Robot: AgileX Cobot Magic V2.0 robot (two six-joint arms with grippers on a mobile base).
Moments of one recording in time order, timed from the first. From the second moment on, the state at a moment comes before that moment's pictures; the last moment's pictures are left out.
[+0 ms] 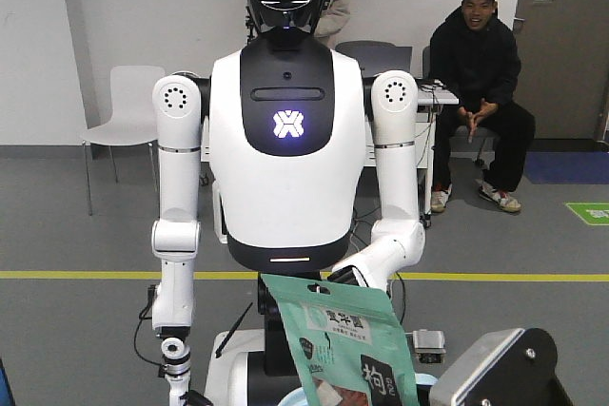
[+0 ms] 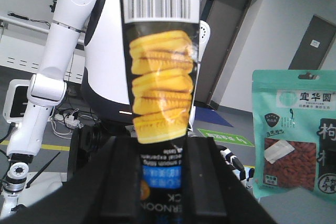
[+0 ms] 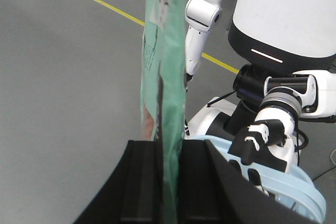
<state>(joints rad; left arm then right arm) -0.35 0.06 -0.16 0.16 0.10 -0.51 0.62 1.08 -0.60 -0.18 -0.07 0.09</state>
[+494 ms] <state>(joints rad) -0.35 0.06 -0.16 0.16 0.10 -0.51 0.62 1.08 -0.60 -0.19 0.11 0.07</state>
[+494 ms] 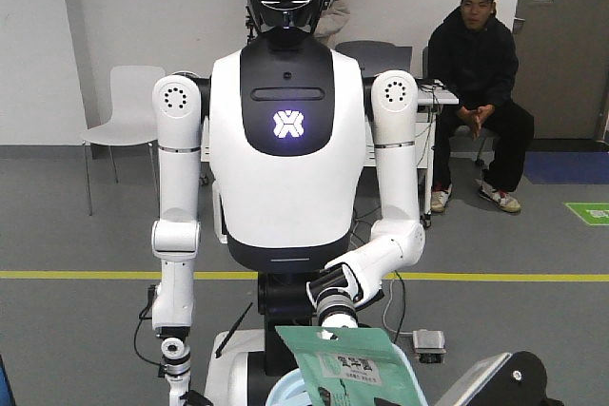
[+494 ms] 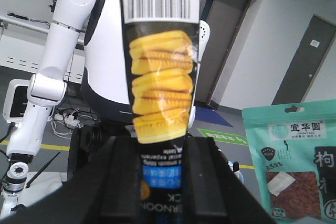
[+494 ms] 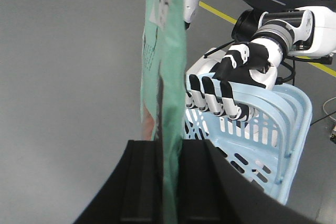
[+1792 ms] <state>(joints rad) -0.35 0.06 -0.16 0.16 0.10 -0.51 0.62 1.45 -0.60 -0.29 -0.06 -0.57</state>
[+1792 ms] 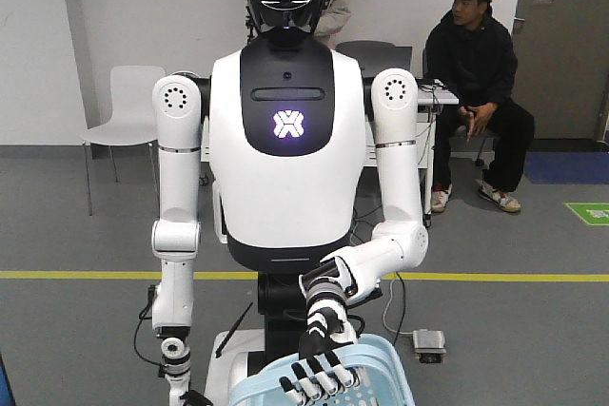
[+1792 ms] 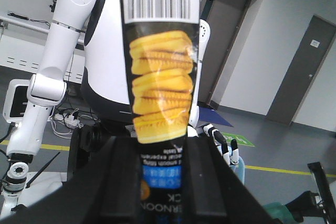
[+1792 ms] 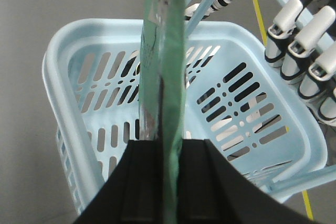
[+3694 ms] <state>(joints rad) -0.35 0.06 -0.16 0.16 0.10 -0.51 0.53 1.56 -0.61 -0.15 -0.35 -0.58</state>
